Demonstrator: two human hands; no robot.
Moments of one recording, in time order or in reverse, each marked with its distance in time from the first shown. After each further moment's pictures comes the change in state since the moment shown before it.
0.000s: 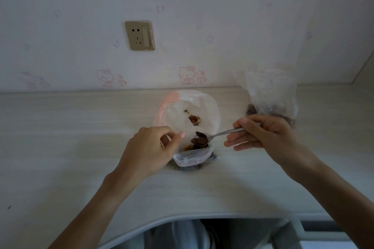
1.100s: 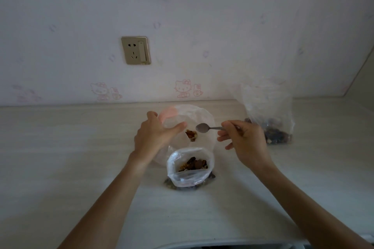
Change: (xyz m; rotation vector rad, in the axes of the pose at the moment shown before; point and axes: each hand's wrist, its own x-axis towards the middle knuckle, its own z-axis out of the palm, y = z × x) left_hand 0.097 -0.010 0.028 -0.033 0.023 -0.397; right_hand 0.058 0.038 0.017 -0.391 0.367 -0.159
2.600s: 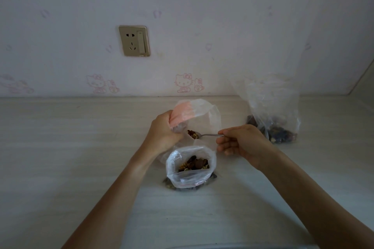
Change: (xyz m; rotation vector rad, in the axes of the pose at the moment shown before) left_hand -0.002 -0.001 0.017 -0.383 -0.159 0.238; right_hand 0.019 -0.007 -0.002 0.316 -0.266 0.657
